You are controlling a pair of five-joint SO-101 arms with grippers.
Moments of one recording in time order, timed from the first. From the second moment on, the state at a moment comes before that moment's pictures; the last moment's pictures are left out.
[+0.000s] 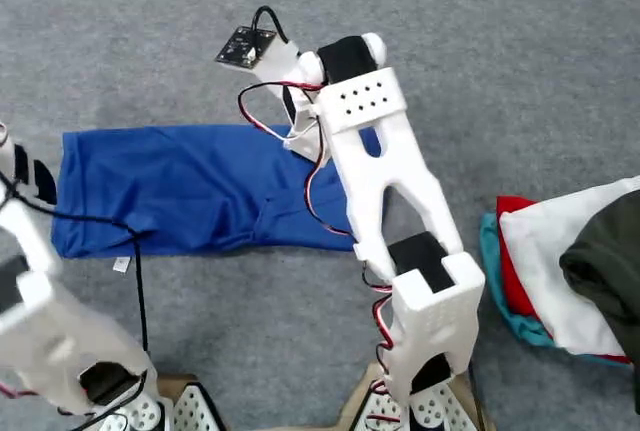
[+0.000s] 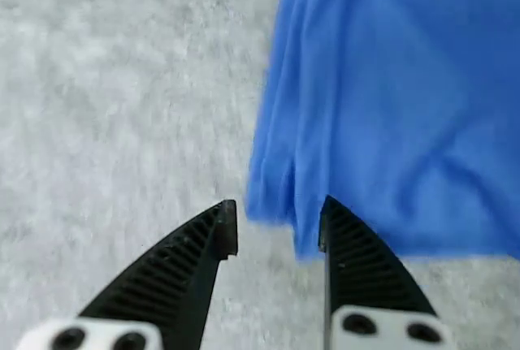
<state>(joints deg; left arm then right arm) -41.1 22.6 -20.0 90.2 -33.7 -25.8 20.5 -31.5 100.6 28.3</state>
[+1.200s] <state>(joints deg) -38.1 49.9 -44.3 96.6 -33.7 -25.8 20.5 -31.5 100.6 28.3</state>
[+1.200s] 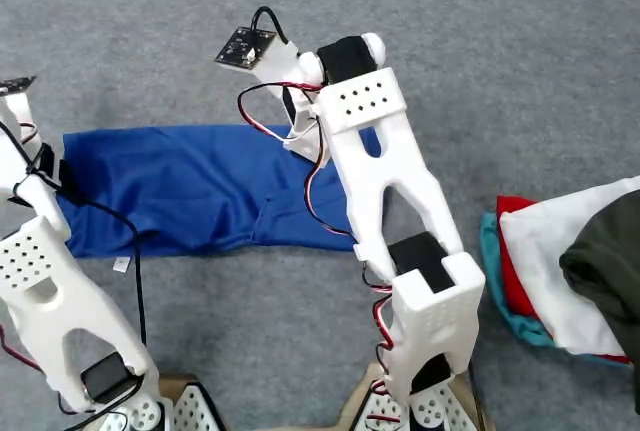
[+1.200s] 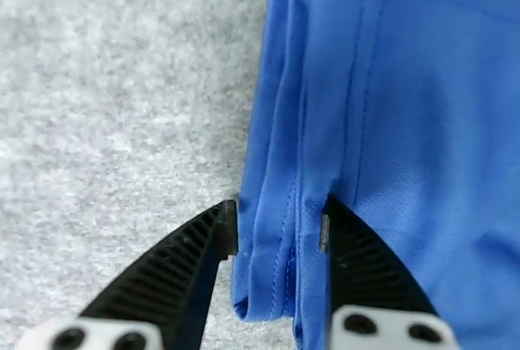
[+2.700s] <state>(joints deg) -39.4 33.1 -59.9 100.2 -32.7 -5.9 19.2 -25.5 81.4 28.3</state>
